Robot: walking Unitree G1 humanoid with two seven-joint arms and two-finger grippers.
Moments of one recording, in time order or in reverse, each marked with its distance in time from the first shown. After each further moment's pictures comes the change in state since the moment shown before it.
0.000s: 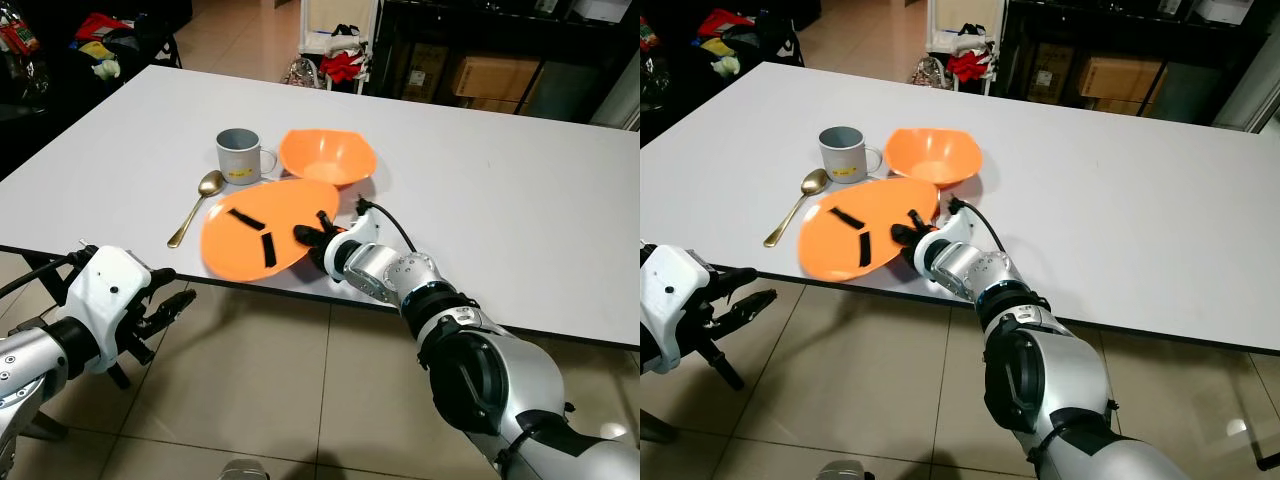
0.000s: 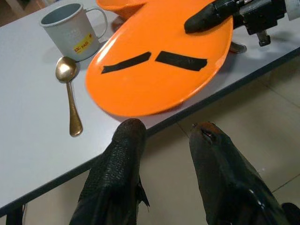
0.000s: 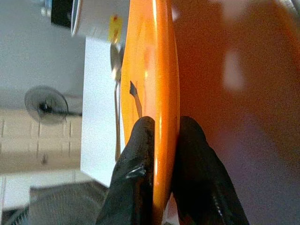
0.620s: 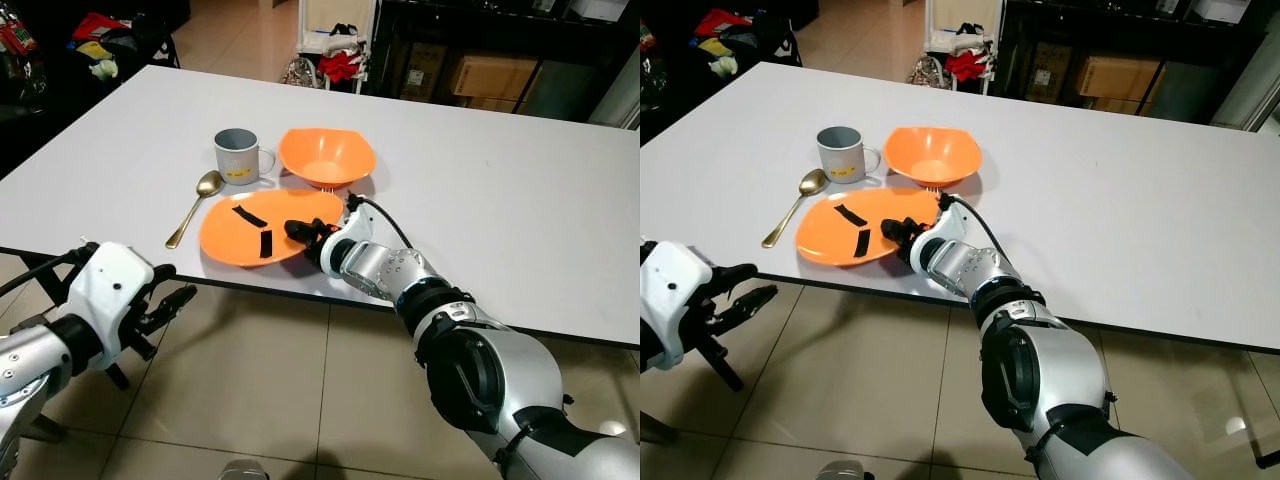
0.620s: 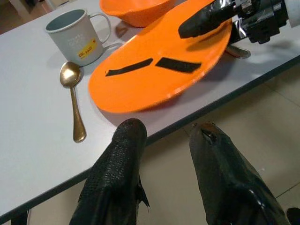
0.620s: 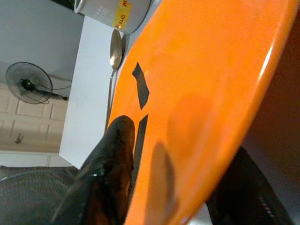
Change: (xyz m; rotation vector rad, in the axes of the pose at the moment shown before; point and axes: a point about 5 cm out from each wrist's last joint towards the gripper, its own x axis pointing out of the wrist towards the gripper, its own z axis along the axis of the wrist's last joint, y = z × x) left arm 0.003 -0.002 0.005 0.010 -0.009 0.016; right arm 0.003 0.006 -0.005 -0.196 0.043 0.008
